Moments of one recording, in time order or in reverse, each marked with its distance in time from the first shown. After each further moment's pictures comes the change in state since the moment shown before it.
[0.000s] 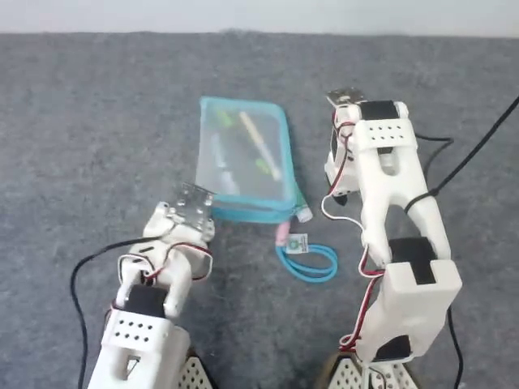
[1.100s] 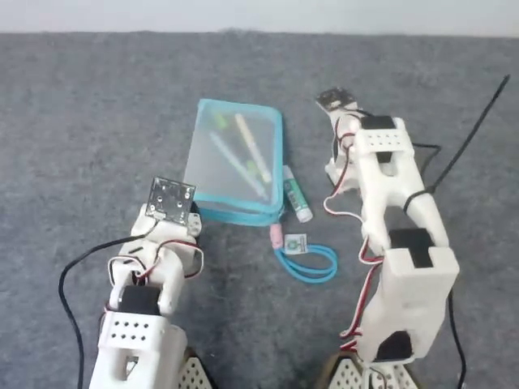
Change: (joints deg) left arm -3.3 0.0 0.0 0.0 1.8; right arm 1.8 6.6 5.0 -21.8 14.2
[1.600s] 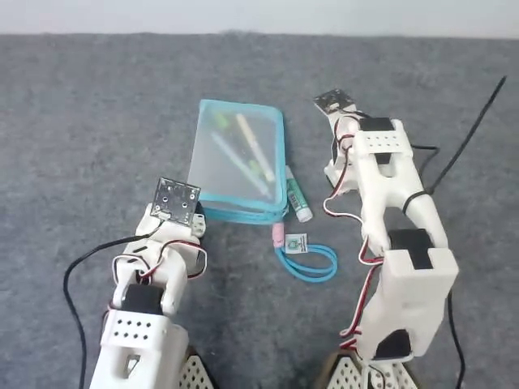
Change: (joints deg) left arm 1.6 0.0 0.0 0.0 0.0; right arm 0.4 -1.1 1.1 0.3 0.2
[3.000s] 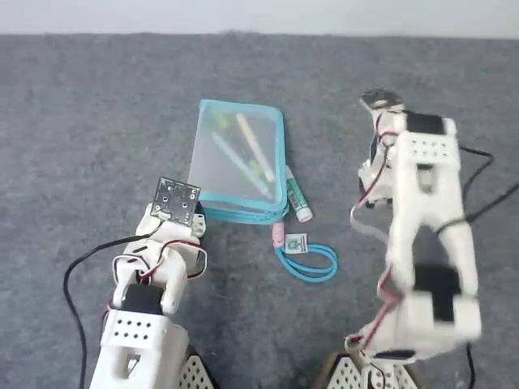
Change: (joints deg) left arm 0.0 0.0 0.0 0.0 0.0; right arm 5.9 -22.2 6.9 17.3 -2.5
